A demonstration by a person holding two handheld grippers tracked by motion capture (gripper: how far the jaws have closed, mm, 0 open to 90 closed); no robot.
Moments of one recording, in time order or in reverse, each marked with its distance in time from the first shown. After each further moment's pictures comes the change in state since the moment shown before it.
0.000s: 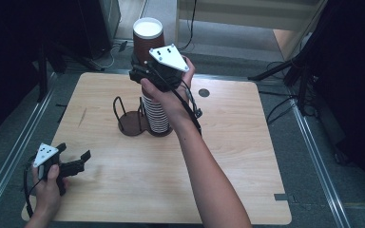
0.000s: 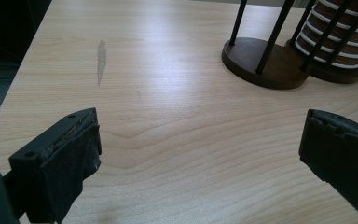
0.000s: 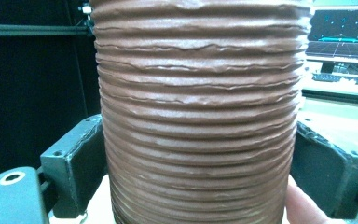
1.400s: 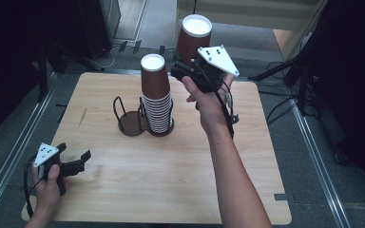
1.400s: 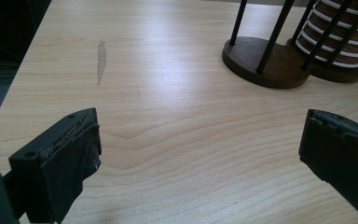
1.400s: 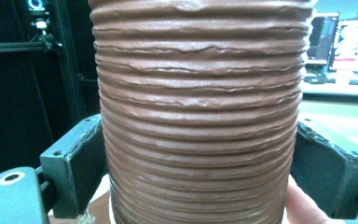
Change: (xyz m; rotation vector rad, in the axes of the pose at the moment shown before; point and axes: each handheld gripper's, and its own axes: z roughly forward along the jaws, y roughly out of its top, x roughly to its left) left arm 0.000 0.000 0.001 0.004 -0.001 0.004; right arm -0.074 0.009 -0.048 -0.036 -0.138 0.055
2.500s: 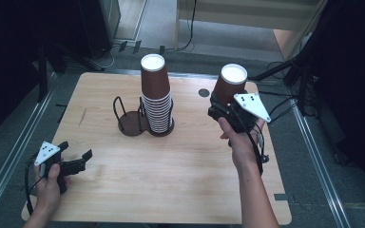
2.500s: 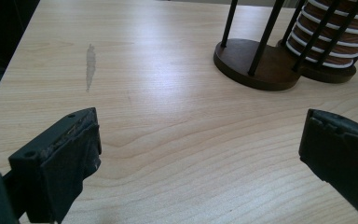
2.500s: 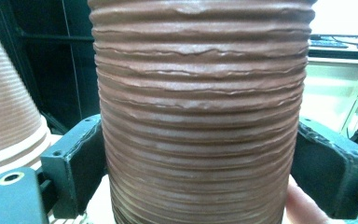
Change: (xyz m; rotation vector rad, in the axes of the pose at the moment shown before) left arm 0.000 0.002 0.004 -0.009 -0.032 0.014; right arm -0.071 -0.077 -0.066 0.122 -0.153 -0.045
